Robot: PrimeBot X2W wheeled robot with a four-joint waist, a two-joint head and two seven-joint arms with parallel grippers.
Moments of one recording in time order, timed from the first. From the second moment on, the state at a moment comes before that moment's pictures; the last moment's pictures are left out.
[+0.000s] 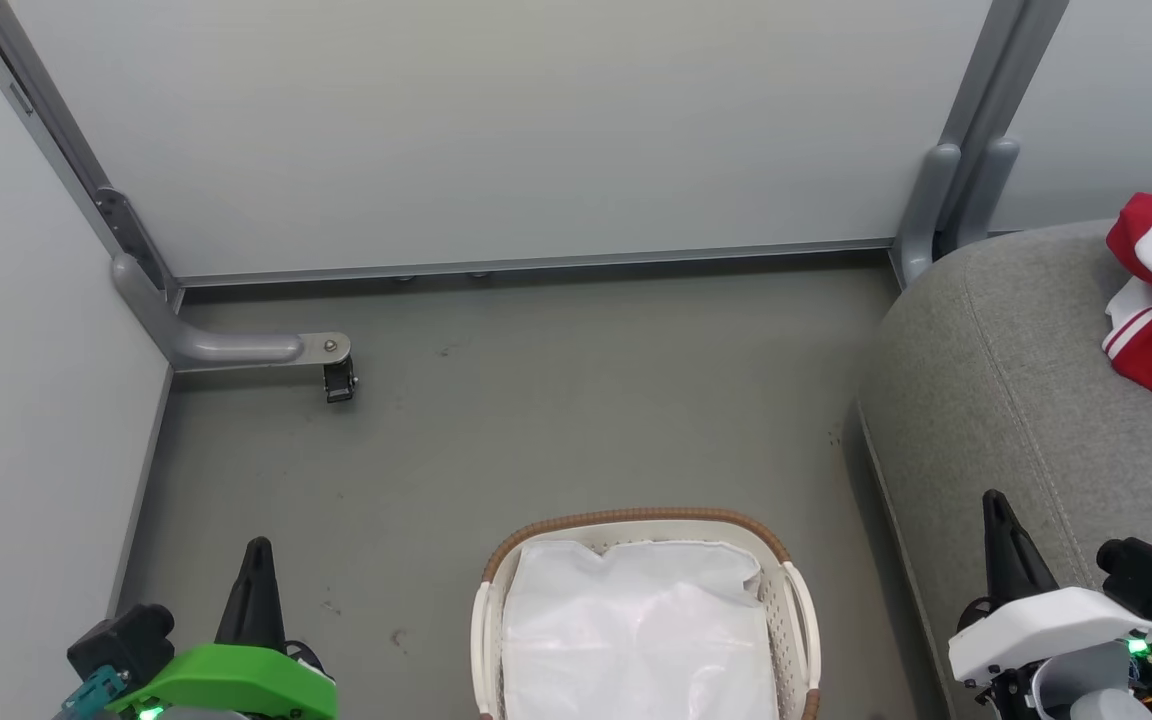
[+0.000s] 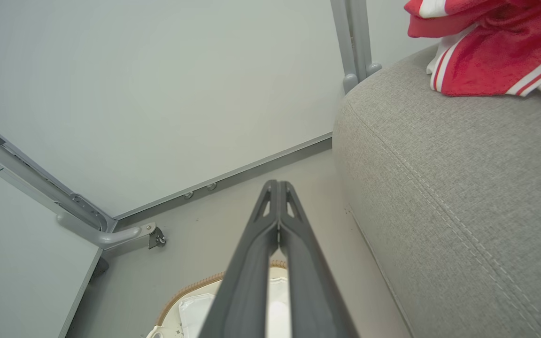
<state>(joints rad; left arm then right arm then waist) -0.05 0.05 -0.02 0.39 -0.58 -0.12 -0.18 -0.06 -0.03 -0.09 0.30 0.45 0.13 -0.18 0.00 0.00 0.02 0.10</state>
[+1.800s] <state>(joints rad) -0.07 0.05 0.06 0.30 -1.21 -0.12 0.00 -0.08 -0.04 -0.10 0.27 1.16 0.13 0.00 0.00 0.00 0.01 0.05</state>
